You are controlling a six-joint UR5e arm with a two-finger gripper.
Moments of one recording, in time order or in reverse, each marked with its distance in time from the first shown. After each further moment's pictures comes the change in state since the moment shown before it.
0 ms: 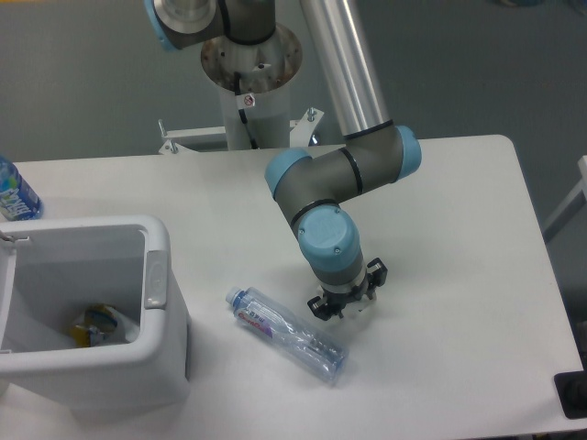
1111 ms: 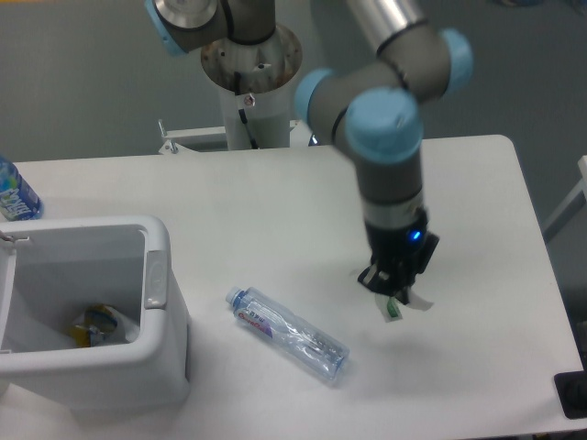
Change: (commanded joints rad) arm 0.146 0.287 0.213 0.006 -0.477 -0.156
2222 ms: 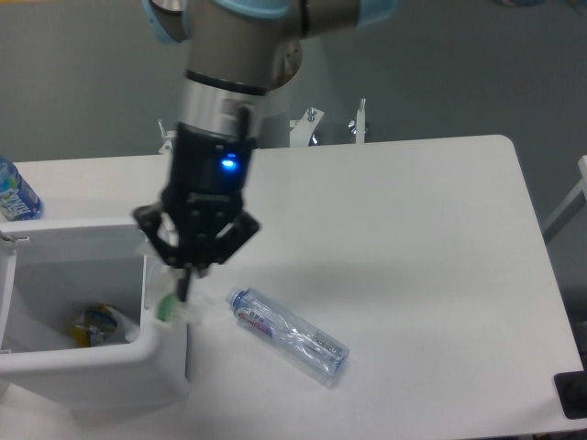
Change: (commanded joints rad) arm -0.363 0.040 0.039 0.066 -0.168 -0.005
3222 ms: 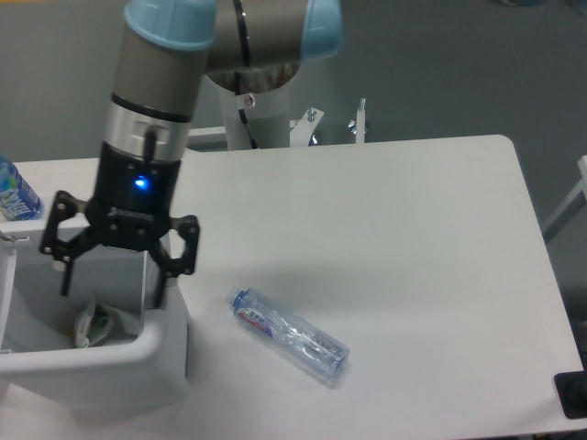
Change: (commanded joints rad) arm 0.075 -0.038 -0.037 0.046 0.023 0.060
